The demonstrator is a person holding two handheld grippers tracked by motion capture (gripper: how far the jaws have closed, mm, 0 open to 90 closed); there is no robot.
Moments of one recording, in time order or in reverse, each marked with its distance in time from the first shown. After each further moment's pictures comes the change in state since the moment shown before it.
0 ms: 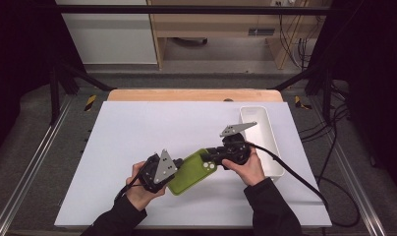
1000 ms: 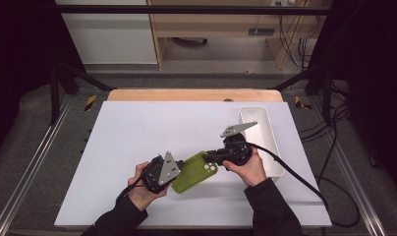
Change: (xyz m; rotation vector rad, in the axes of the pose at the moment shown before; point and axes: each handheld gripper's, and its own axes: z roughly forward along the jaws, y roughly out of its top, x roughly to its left) left arm -0.004 -0.003 0.009 0.035 -0.003 0.042; right arm 0.003 0.001 -0.005 0.038 0.012 0.007
